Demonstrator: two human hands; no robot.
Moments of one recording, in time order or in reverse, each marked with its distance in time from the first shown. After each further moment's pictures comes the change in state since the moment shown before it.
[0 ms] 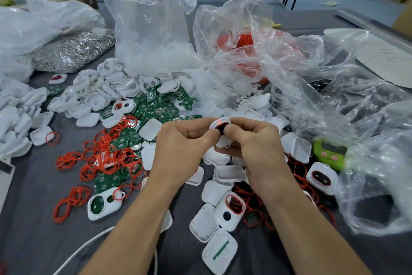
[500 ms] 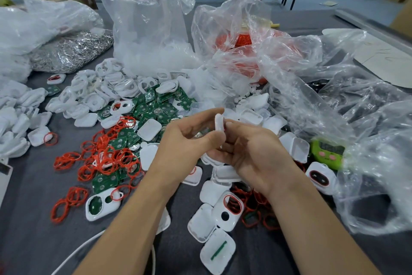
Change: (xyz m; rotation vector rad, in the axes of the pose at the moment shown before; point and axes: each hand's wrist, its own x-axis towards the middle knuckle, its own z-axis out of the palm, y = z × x) left_hand 0.004 0.000 -0.002 -0.165 -0.165 -0.042; right_hand 0.003 -0.008 -0.006 0.404 -0.292 0.286
